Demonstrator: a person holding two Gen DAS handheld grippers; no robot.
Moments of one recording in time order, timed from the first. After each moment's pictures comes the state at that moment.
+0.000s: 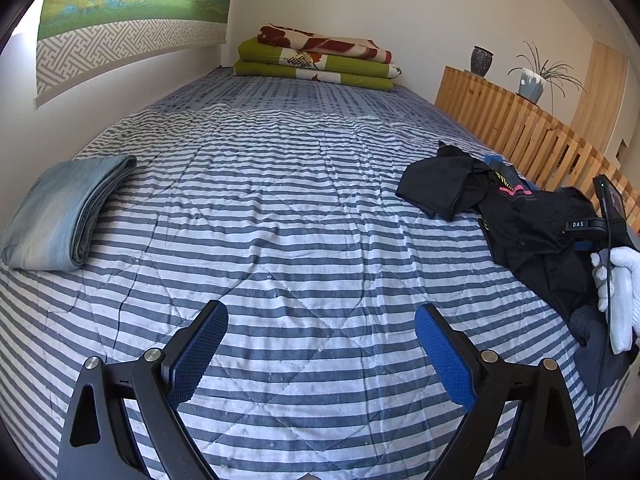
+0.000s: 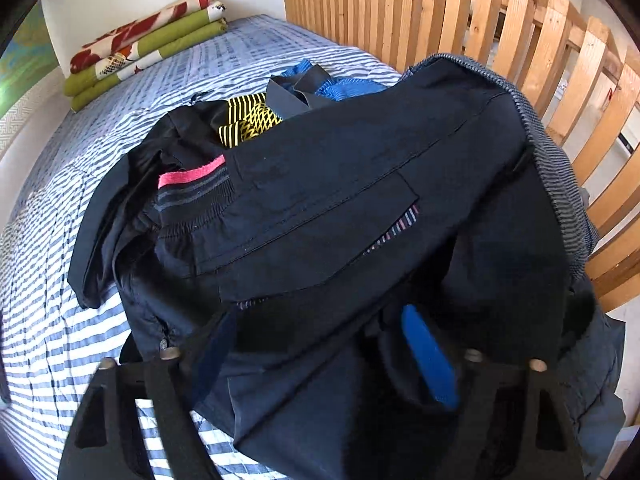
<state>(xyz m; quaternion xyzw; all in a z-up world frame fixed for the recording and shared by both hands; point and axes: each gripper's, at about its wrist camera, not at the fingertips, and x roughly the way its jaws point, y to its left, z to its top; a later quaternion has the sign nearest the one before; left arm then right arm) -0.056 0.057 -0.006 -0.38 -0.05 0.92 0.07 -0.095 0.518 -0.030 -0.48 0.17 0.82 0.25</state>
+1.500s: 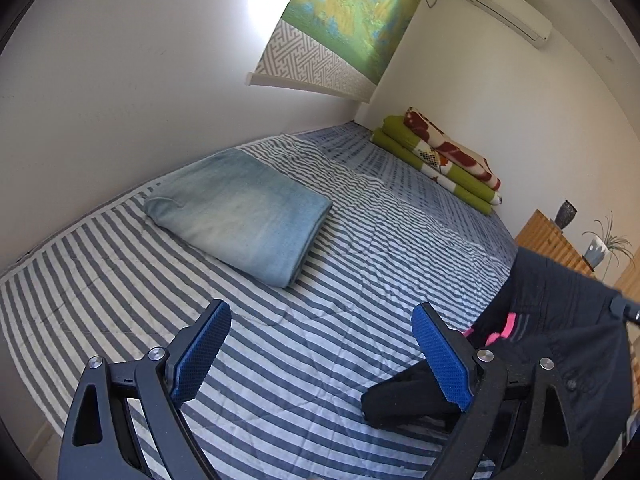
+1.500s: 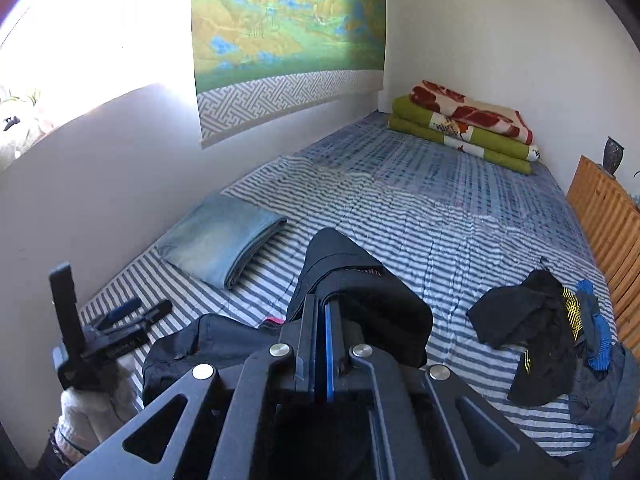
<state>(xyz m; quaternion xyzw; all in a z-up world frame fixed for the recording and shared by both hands) 0.044 -0.229 0.042 -0.28 -0.23 0.93 -0.10 -0.040 0.085 0.154 -0.36 -0.05 0.92 -0.15</state>
